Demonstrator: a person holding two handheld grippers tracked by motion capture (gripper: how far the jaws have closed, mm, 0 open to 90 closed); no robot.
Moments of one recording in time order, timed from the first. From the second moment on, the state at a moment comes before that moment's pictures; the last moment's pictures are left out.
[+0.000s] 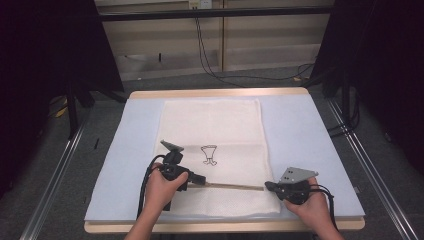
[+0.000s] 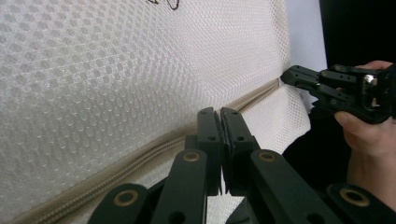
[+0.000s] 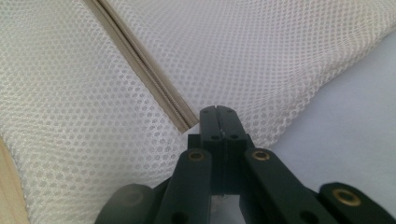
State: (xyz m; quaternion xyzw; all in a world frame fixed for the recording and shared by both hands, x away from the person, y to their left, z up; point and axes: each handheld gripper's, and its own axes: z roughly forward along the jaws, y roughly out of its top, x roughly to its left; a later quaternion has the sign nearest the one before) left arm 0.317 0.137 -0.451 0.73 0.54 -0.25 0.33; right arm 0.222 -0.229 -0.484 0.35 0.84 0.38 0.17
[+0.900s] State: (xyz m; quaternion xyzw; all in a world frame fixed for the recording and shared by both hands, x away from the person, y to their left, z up) left arm 0.317 0.152 -0.448 0.73 0.55 -0.24 0.33; right arm 0.222 -0.229 -0.484 0.35 0.84 0.38 0.17
